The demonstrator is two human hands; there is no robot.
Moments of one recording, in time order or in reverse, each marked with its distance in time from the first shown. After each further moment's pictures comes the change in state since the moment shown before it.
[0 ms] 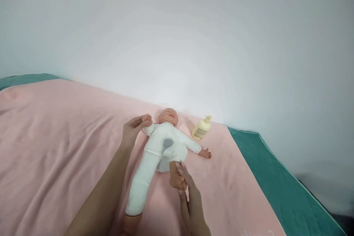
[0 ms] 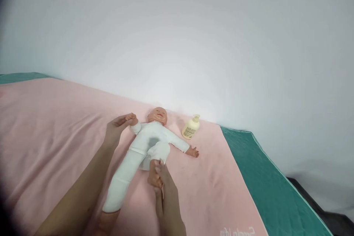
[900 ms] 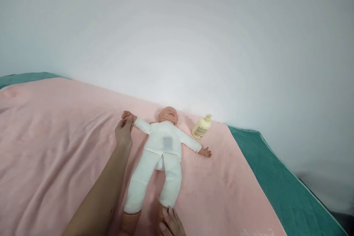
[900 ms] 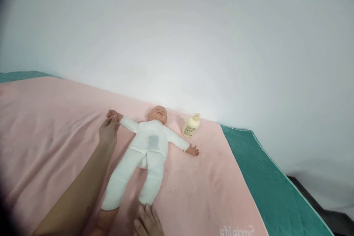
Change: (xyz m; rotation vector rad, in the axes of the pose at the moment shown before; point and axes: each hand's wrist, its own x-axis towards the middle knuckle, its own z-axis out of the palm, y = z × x) left_hand 0.012 -0.017 -0.016 -0.210 0.468 -0.123; right_hand -0.114 0.014 0.056 -0.178 0.094 -0.306
